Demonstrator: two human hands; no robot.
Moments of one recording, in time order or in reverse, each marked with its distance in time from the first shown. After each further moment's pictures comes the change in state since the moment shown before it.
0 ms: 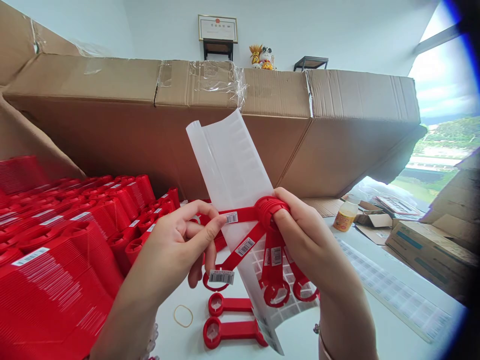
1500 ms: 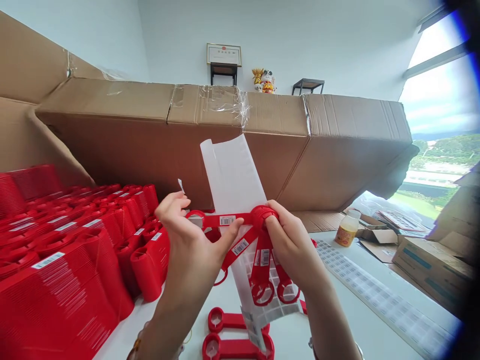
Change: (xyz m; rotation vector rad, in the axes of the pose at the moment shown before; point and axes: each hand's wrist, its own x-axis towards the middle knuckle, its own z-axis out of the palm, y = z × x) left_hand 0.035 -0.041 0.024 0.430 0.828 0.802; right_hand 0.014 0.022 0.019 0.060 0.061 -0.022
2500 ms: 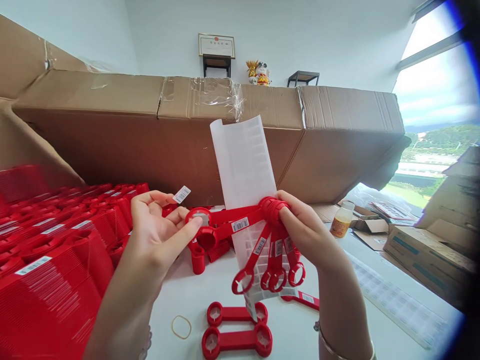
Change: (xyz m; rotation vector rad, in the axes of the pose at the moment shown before) left_hand 0.025 0.012 -0.047 -0.742 -0.241 -0.659; right_hand 0.007 0.004 -0.033 0.086 -0.076 0.080
